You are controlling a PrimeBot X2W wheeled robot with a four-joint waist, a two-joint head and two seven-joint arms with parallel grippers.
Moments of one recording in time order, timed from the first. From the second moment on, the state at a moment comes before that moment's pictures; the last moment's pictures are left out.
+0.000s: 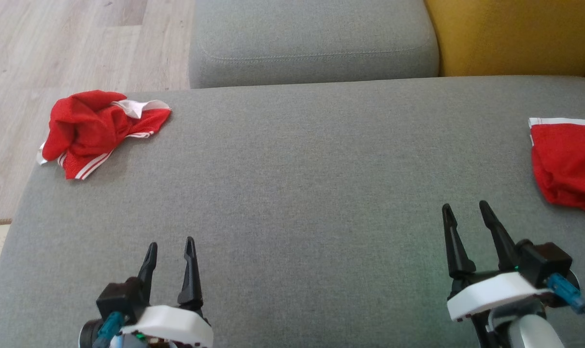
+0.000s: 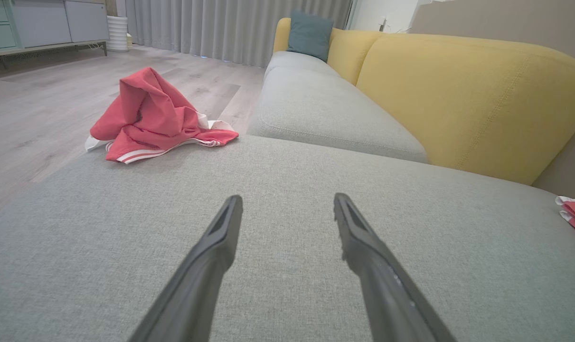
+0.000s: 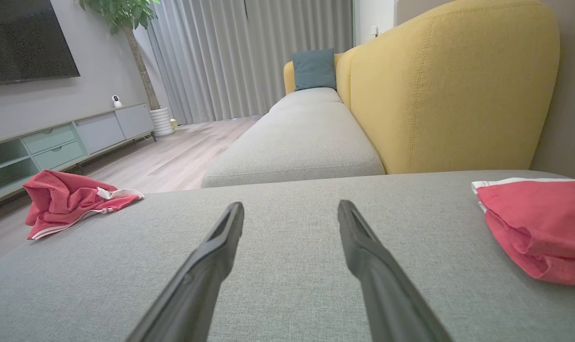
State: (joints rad) left arm 0.10 0.05 -0.25 0.15 -0.29 0.14 -0.25; right arm 0.02 -0.05 0.05 0.17 0.17 0.13 -0.12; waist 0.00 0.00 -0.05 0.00
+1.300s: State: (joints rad) left arm 0.10 0.05 -0.14 0.10 -0.25 0.14 -0.25; right arm 0.04 -0.05 0.15 0.14 0.19 0.13 -0.13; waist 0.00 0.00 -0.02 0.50
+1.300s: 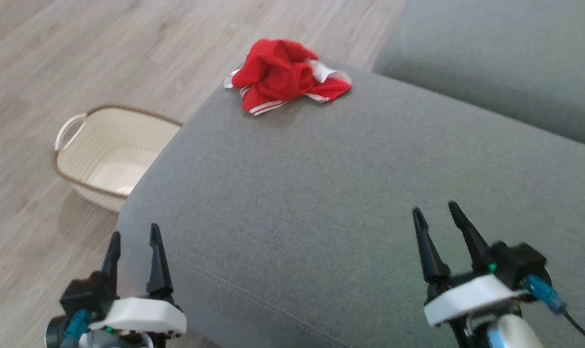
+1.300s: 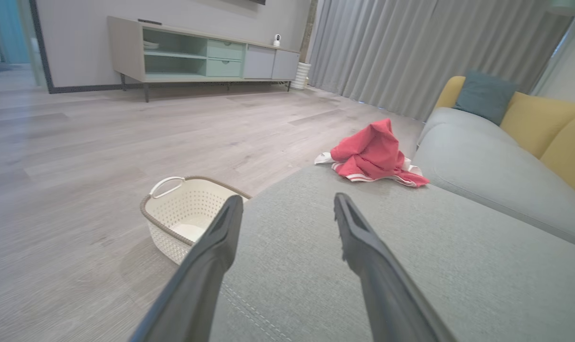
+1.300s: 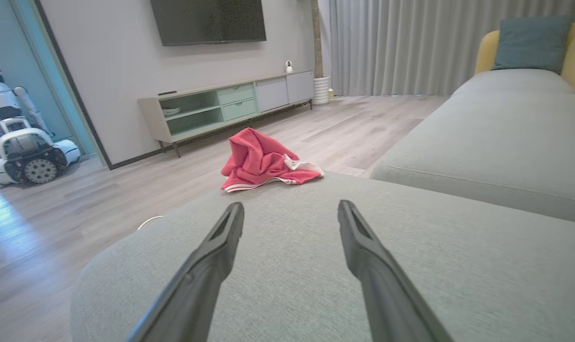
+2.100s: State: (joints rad) left arm 0.06 0.06 -0.12 0.09 -0.27 0.14 -0.25; right arm -0.08 -0.05 0.16 0.11 0.13 0.13 -0.09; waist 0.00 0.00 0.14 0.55
